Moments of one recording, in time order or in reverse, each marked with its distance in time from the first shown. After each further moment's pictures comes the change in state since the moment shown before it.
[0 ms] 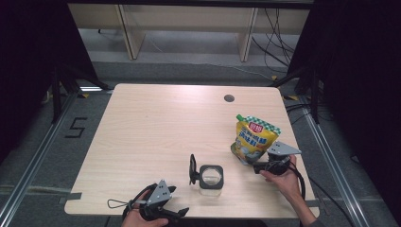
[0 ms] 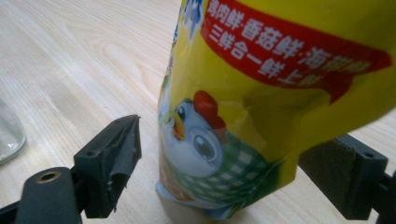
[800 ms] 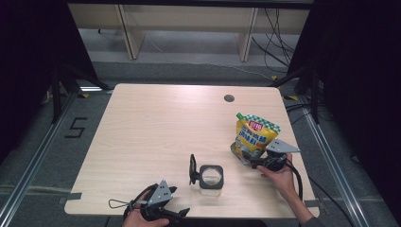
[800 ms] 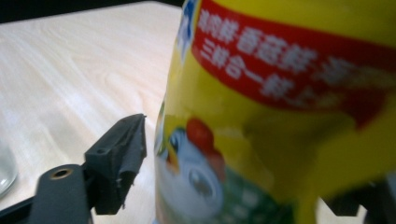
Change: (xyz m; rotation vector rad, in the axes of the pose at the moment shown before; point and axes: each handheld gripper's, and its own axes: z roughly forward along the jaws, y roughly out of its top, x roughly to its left) left arm -0.002 -0.001 0.004 -0.009 -0.011 -0.010; right arm -0.006 -0.003 0.018 -0.117 0.034 0.050
